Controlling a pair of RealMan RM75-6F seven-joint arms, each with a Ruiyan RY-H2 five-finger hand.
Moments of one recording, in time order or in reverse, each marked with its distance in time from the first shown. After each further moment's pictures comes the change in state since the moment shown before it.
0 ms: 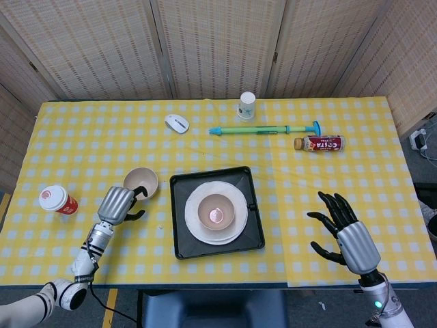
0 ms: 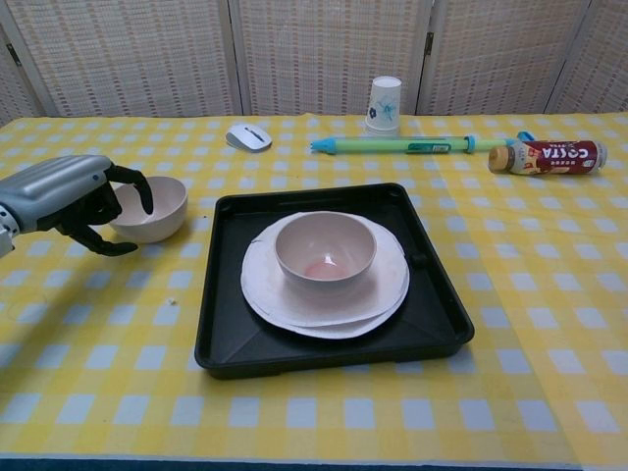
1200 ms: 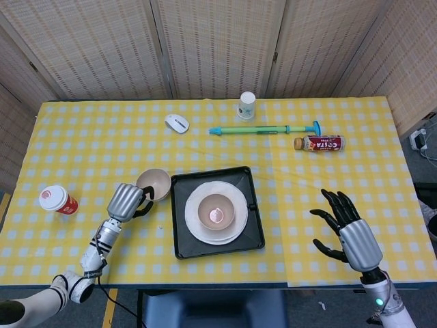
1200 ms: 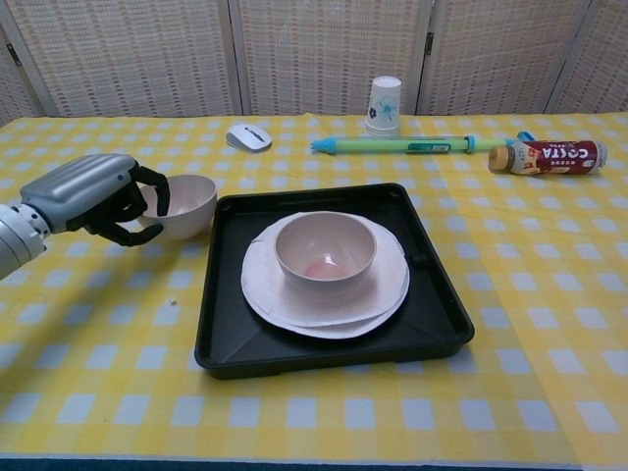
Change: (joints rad) left arm -0.051 -0.123 0.038 0.223 0.076 0.081 -0.153; right arm 0.001 0.005 0.008 0.003 0.019 -0.006 0.004
